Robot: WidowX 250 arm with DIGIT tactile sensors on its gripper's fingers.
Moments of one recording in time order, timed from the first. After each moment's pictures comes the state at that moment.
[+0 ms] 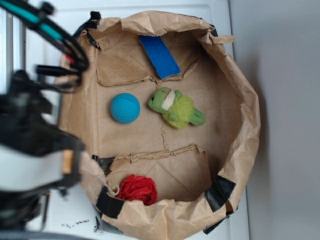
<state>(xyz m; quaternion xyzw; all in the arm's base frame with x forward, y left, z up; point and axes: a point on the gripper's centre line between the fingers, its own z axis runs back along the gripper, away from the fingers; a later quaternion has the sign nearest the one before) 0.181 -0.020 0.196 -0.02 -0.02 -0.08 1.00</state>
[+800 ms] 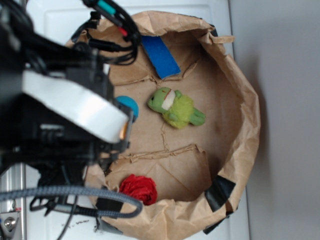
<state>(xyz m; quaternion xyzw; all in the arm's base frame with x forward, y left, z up) 0.204 0.000 0.189 0.02 -0.04 -0.11 0.99</state>
